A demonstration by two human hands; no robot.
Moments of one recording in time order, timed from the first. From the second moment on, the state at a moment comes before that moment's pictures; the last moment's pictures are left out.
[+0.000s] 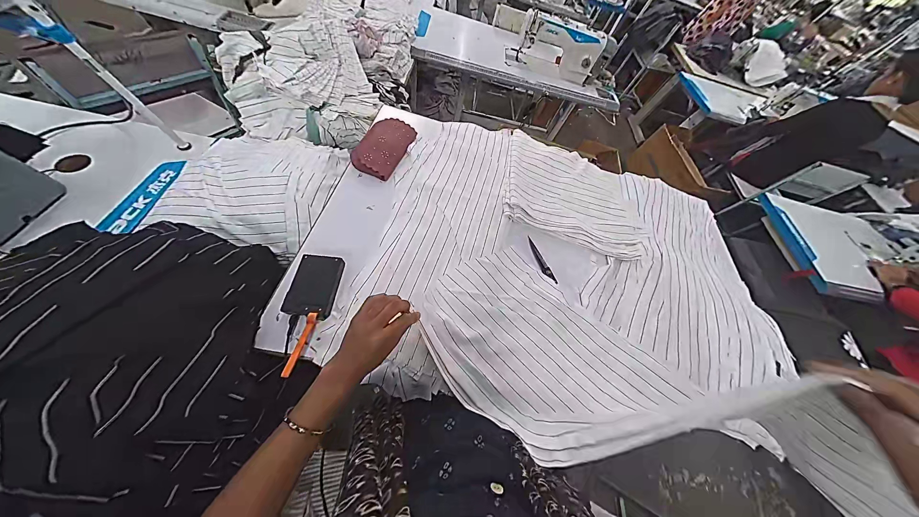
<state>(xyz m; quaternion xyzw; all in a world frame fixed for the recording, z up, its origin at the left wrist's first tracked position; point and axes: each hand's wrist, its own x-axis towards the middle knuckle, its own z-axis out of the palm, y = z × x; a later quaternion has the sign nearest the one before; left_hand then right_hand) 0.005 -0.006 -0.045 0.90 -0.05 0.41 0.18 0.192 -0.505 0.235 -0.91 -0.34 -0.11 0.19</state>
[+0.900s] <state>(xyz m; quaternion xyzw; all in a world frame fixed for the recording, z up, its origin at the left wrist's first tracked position) 0.013 -0.003 0.075 0.95 -0.09 0.13 0.29 0.212 -0.436 0.280 -0.74 -0.47 -0.20 0.43</state>
